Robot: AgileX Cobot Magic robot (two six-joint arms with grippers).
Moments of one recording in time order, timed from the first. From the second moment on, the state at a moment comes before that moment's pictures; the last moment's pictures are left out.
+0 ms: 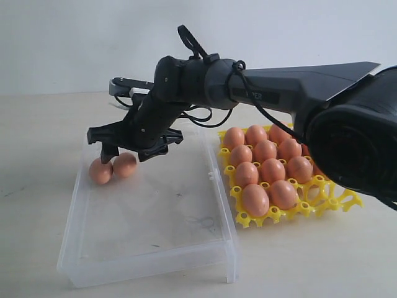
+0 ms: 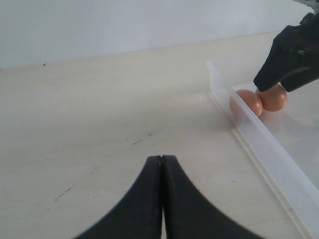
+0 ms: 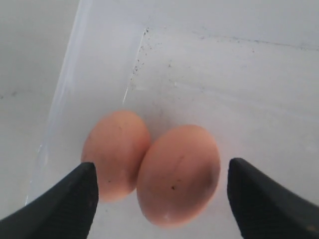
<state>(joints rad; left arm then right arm) -0.01 0.01 0.01 -0.09 0.37 0.16 0.68 2.43 -1.98 0.43 0.71 0.06</state>
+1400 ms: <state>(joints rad) -0.01 0.01 0.01 -0.09 0.37 0.16 0.69 2.37 -1.90 0.25 0.59 0.01</state>
